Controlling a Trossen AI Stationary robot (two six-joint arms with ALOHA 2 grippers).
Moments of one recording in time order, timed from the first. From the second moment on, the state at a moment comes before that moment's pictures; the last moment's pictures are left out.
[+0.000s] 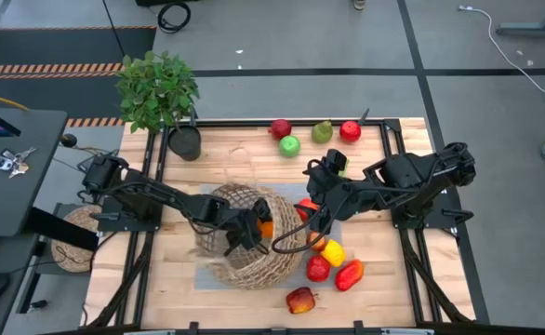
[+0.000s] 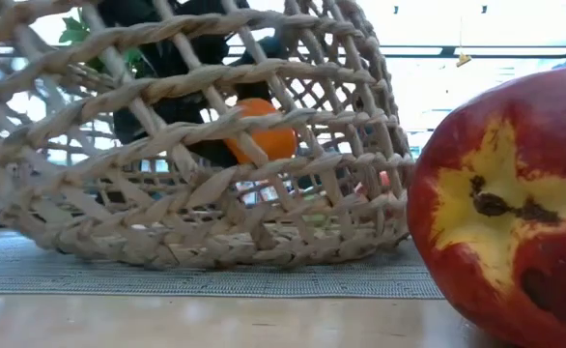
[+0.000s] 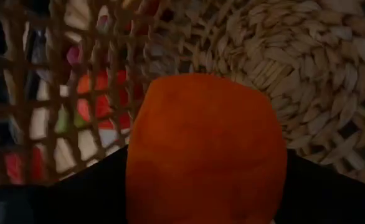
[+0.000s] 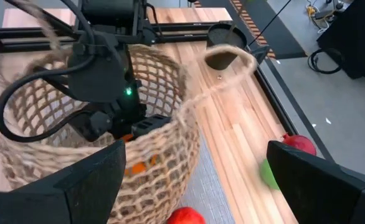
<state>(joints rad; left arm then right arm) -0.25 1.65 0.97 -0.14 -0.27 0.87 0.40 1.64 2.01 -1.21 0.61 0.38</state>
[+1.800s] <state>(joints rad) -0.50 0.93 0.97 -0.31 -0.92 0.48 0.40 1.64 2.00 -1.23 0.65 0.39</state>
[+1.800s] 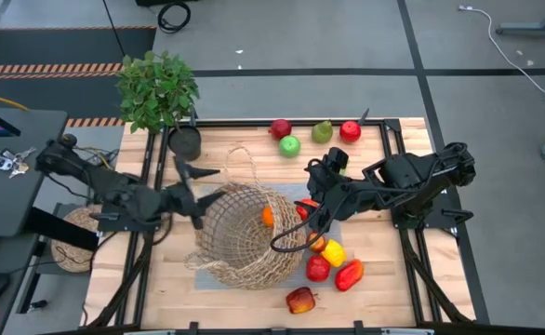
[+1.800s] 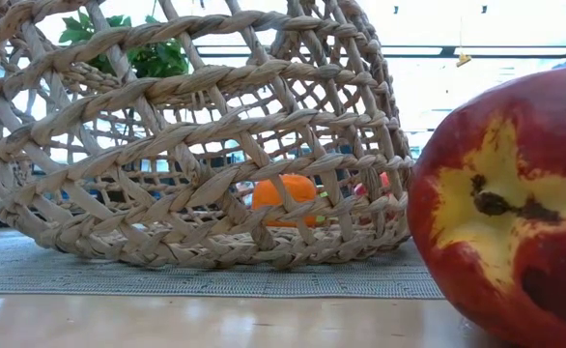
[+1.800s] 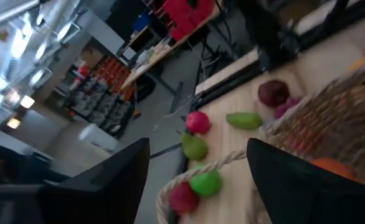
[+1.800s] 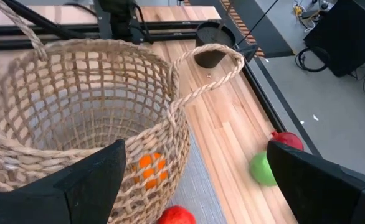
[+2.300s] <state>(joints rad) -0.65 0.56 0.65 -0.20 -0.92 0.14 0.33 1.58 1.74 -1.23 0.71 0.41</state>
